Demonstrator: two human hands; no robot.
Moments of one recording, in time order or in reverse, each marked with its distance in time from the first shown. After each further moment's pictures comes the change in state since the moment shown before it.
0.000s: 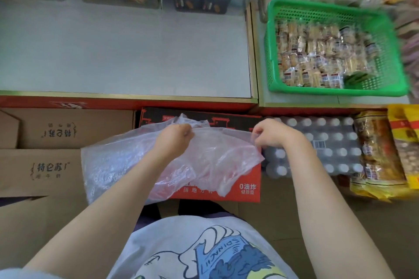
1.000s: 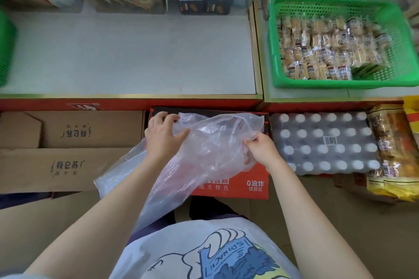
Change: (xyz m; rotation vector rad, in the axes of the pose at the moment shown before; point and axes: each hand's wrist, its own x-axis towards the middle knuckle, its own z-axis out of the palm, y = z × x) left_hand -0.023 -0.025 0.006 -0.117 0.318 -0.192; right_hand -0.006 -0.006 0.091 0.781 0.265 0.057
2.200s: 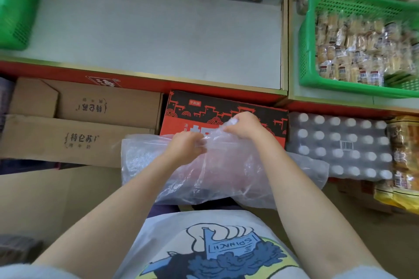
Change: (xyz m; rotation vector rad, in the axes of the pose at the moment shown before) left_hand -0.034 -0.028 0.002 0.063 -0.451 0.130; right_hand 0.033 -0.069 0.070 -0.479 -0.168 -0.031
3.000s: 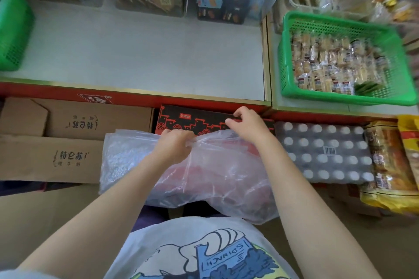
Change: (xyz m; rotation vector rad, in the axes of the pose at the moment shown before) left_hand 0.011 0.008 -0.031 0.257 0.092 0.099; right_hand -0.030 0.002 -0.042 -0.028 0.218 -0.155
